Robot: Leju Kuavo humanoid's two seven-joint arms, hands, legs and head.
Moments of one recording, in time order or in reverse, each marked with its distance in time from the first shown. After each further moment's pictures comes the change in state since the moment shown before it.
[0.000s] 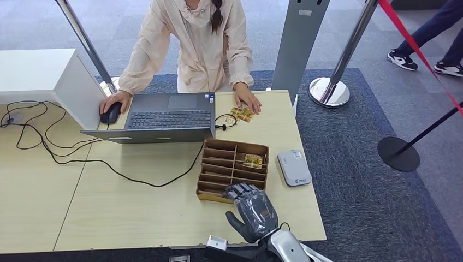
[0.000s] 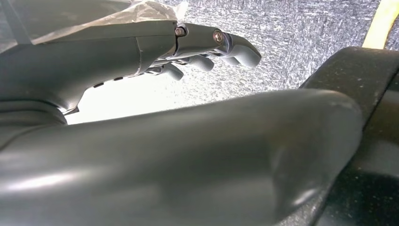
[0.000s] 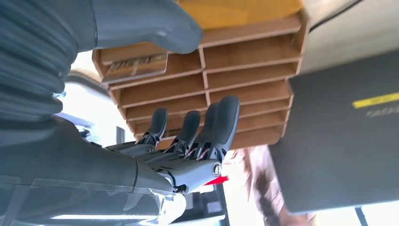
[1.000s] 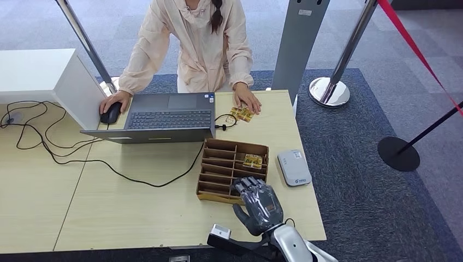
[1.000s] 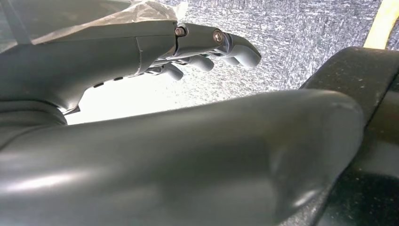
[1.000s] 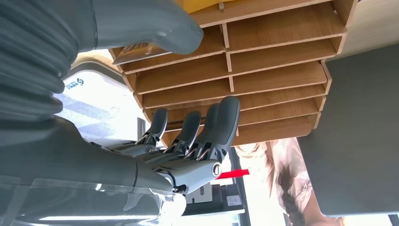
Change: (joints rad) left arm 0.000 -0.002 0.000 0.000 0.000 0.000 0.012; right arm 0.001 0.000 -0.040 0.004 0.037 0.035 0.059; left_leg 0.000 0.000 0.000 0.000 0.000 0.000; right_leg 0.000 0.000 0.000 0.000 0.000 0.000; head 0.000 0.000
